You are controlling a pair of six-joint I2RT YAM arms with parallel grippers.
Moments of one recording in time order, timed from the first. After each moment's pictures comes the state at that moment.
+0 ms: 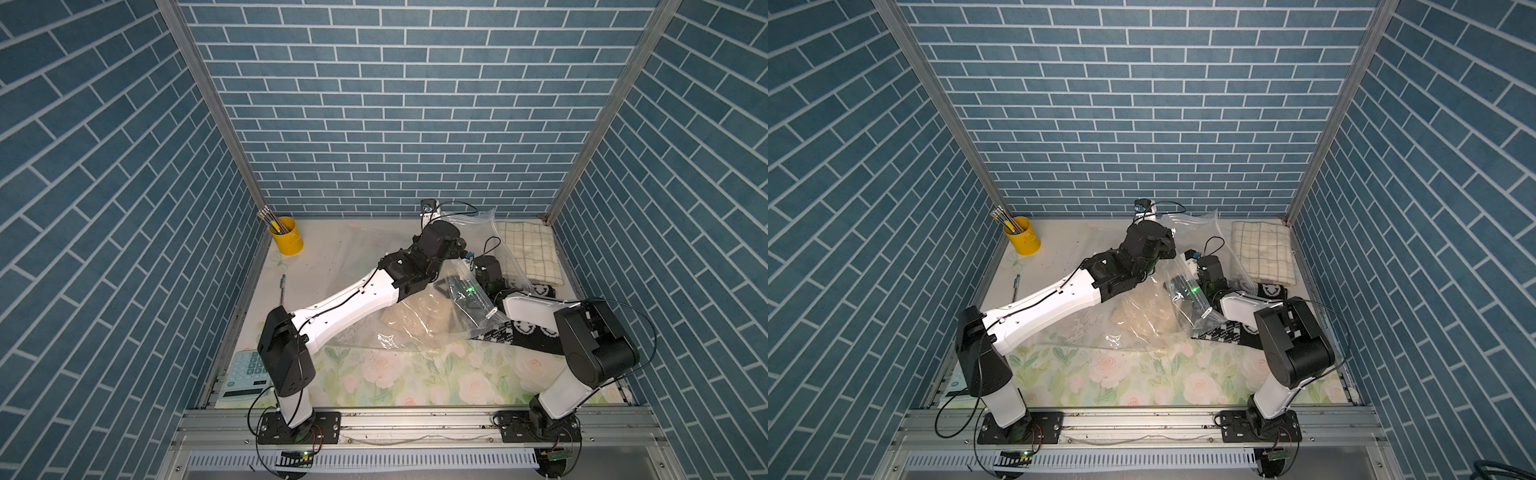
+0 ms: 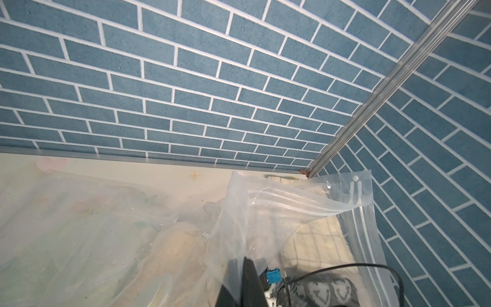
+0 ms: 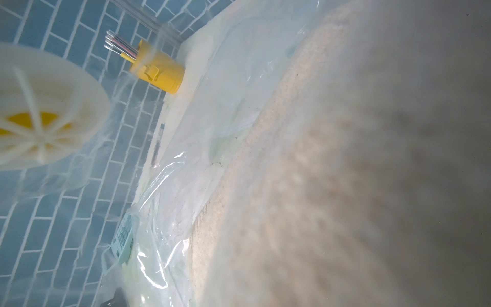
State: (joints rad) left arm -0.93 1.76 1.69 -0.29 -0.54 -0.59; right arm 0.44 1.65 0.80 0.25 -0.55 0.55
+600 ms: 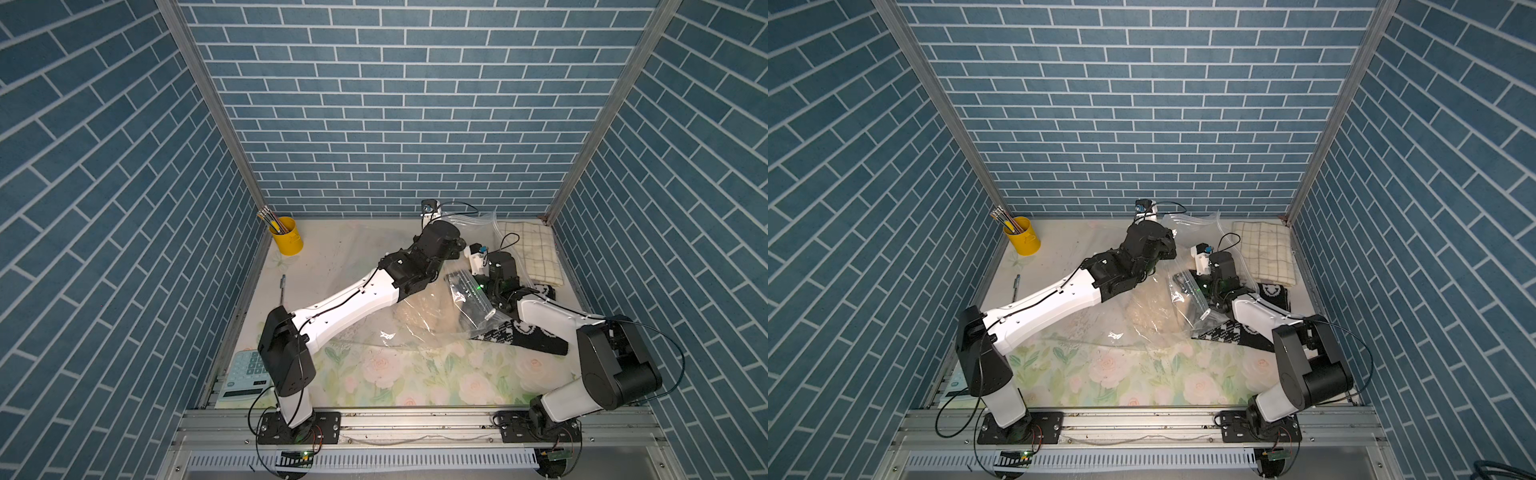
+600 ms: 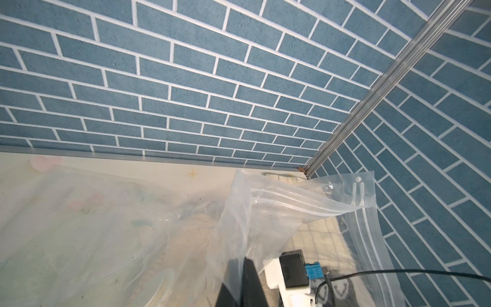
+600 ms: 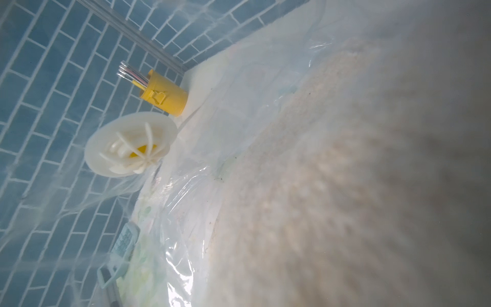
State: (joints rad) left arm -0.93 1.76 1.69 -0.29 -0.53 -0.59; right arm 0.39 1.51 0.80 0.15 -0.50 0.50
